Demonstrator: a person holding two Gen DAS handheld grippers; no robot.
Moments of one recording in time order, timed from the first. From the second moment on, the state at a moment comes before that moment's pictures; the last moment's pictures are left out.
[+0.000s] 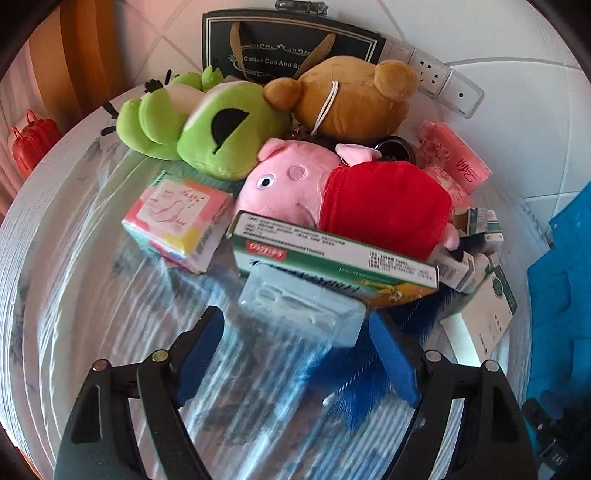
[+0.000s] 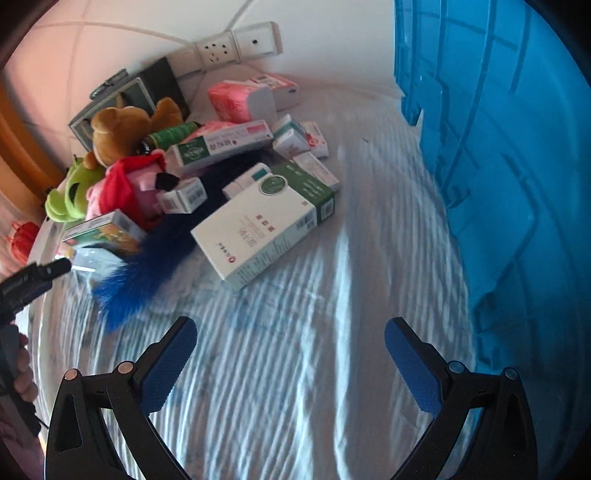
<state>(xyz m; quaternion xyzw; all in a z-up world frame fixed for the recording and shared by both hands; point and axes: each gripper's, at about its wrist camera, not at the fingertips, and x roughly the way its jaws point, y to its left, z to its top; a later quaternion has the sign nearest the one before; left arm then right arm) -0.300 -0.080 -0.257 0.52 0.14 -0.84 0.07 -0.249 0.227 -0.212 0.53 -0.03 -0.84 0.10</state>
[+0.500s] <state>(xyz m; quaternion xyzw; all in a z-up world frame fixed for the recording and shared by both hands) -0.317 -0.073 -0.320 0.59 0.05 -0.81 0.04 -0.349 0.182 -0.257 0.57 -0.07 -0.81 0.06</state>
